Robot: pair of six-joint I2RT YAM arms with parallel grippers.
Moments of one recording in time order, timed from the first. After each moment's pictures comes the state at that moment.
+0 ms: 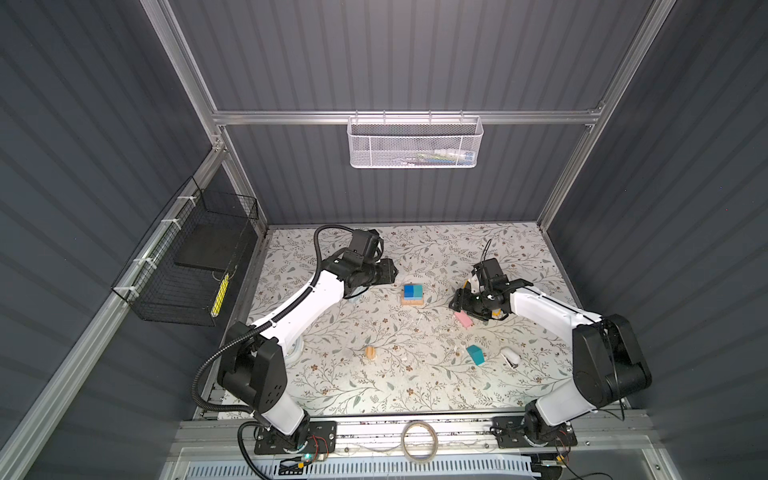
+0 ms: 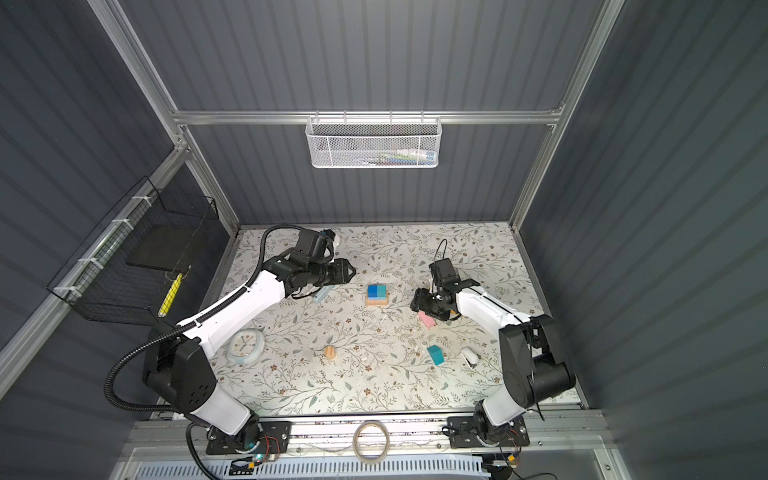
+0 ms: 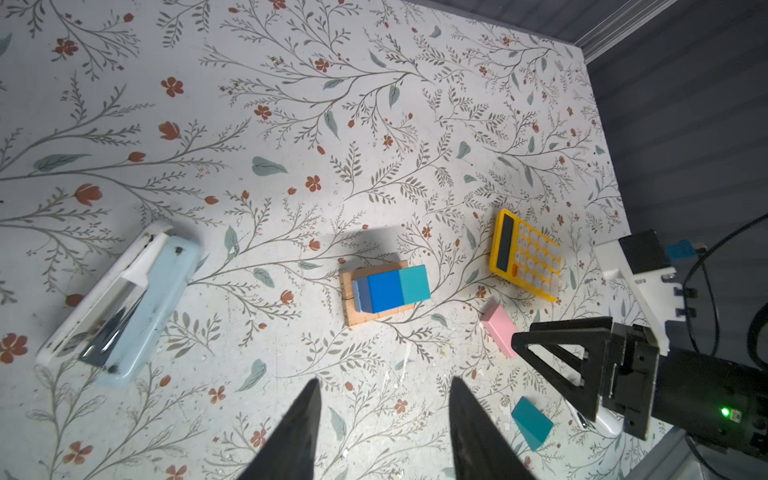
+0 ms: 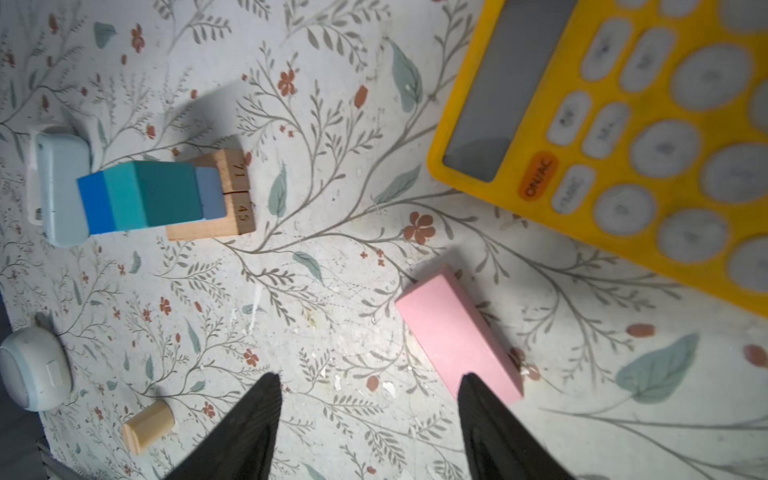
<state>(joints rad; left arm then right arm) -0.56 1.60 1.36 -0.56 0.14 -0.48 0.32 1.58 0.94 -0.50 -0.23 0.54</state>
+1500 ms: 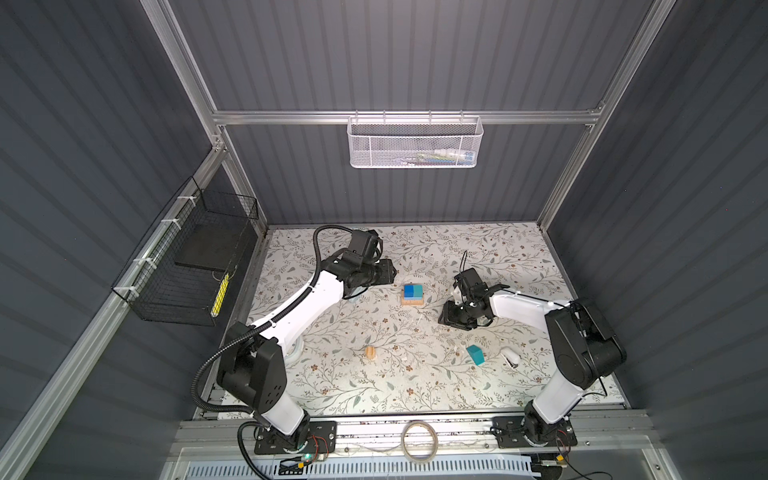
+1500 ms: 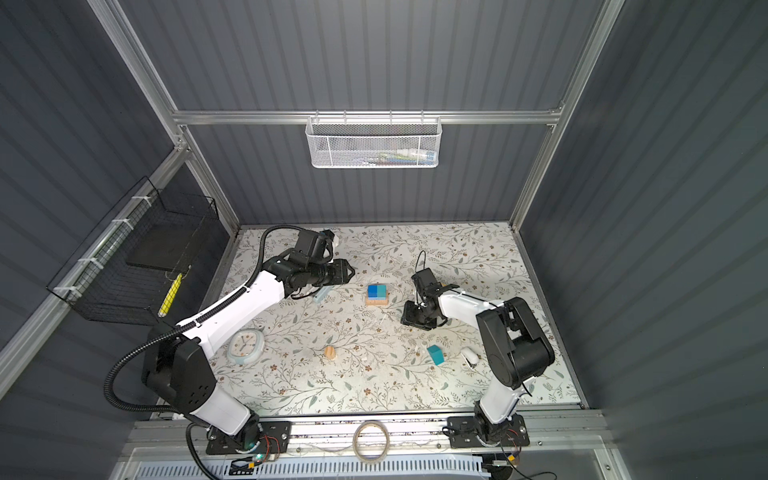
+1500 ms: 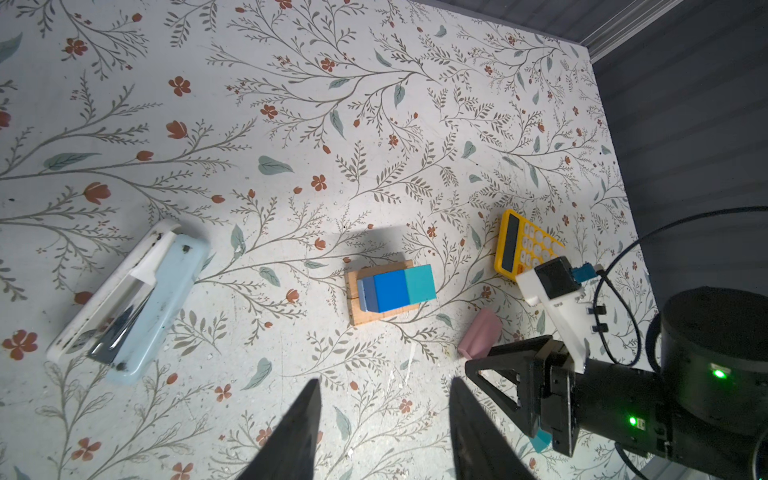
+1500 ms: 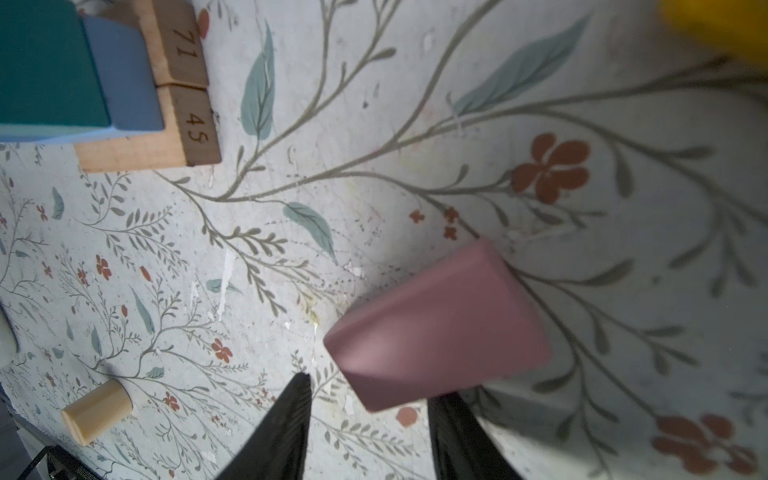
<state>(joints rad) -0.56 1.60 1.36 -0.56 0.14 -0.48 0.43 1.71 0.95 -0.46 -0.27 0.55</state>
